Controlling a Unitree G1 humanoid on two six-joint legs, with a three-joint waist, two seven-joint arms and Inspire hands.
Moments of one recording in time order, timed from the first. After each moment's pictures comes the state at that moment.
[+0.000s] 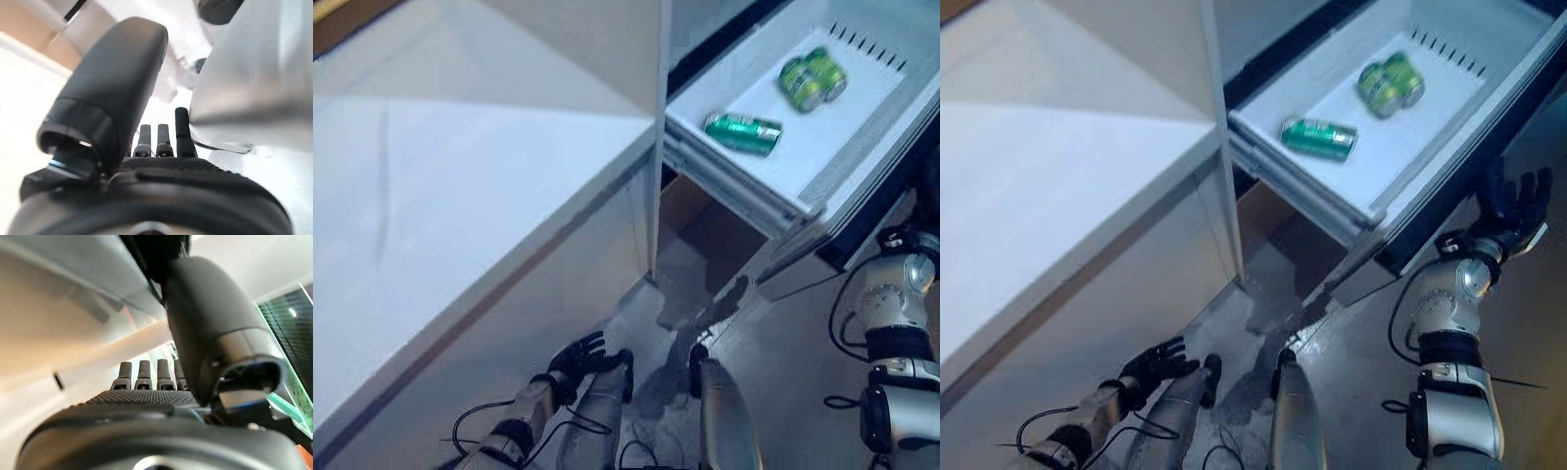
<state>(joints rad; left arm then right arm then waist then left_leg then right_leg) -0.28 0.29 -0.30 1.00 -0.65 -0.05 -0.18 -0.70 -0.58 -0.21 0.66 0.99 -0.39 -0.43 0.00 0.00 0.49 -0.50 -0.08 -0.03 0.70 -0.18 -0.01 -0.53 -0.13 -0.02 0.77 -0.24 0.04</state>
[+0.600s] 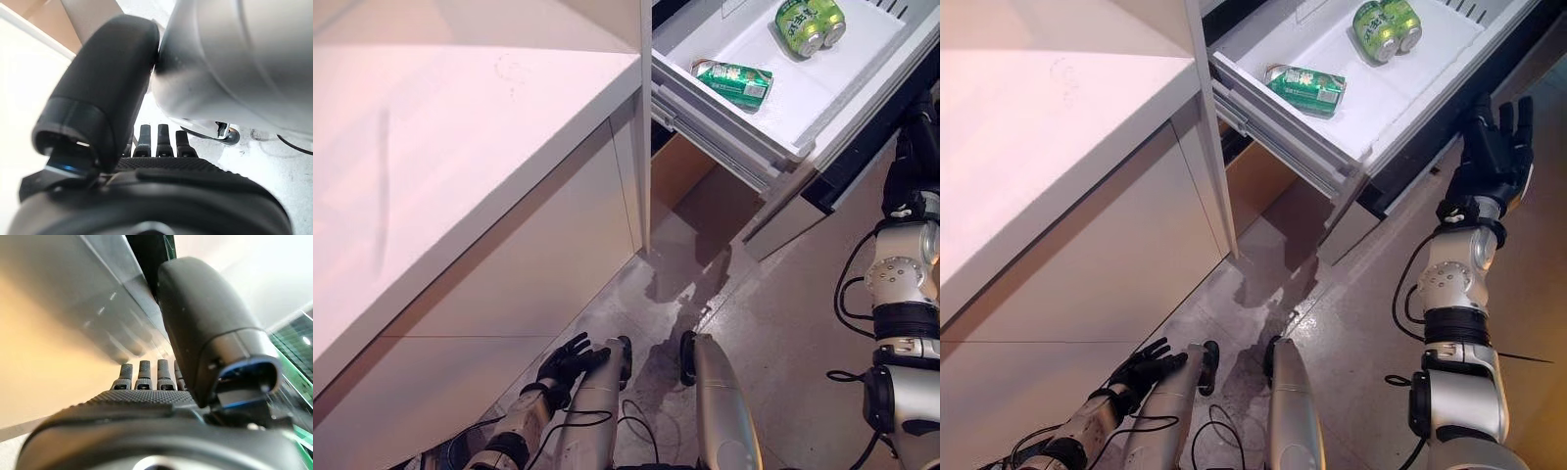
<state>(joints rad) -0.20 0.27 -0.25 0.97 -0.71 -0.05 -0.13 -0.75 -0.67 -0.13 0.62 1.10 -0.20 -0.15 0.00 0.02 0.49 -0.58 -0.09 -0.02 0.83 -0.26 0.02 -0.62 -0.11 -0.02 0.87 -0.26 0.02</state>
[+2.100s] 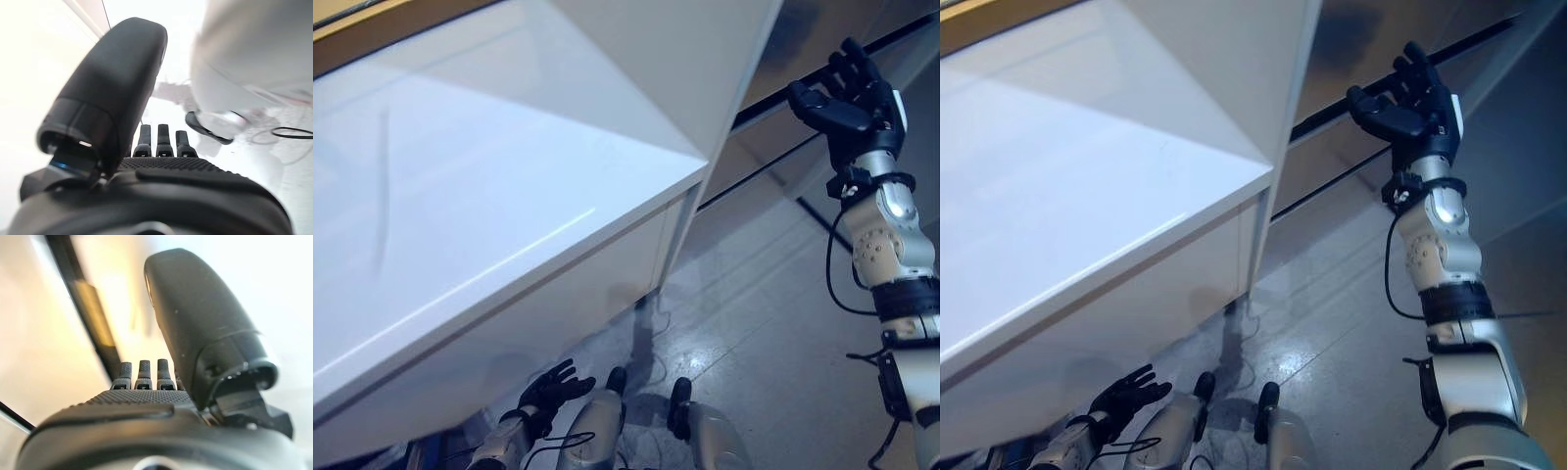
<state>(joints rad) -0.07 0.32 -0.20 1.01 -0.66 -0.03 -0.18 -0.70 -0.70 0.04 0.41 0.84 -0.10 -0.13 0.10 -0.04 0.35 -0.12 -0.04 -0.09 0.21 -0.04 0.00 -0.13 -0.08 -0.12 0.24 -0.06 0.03</state>
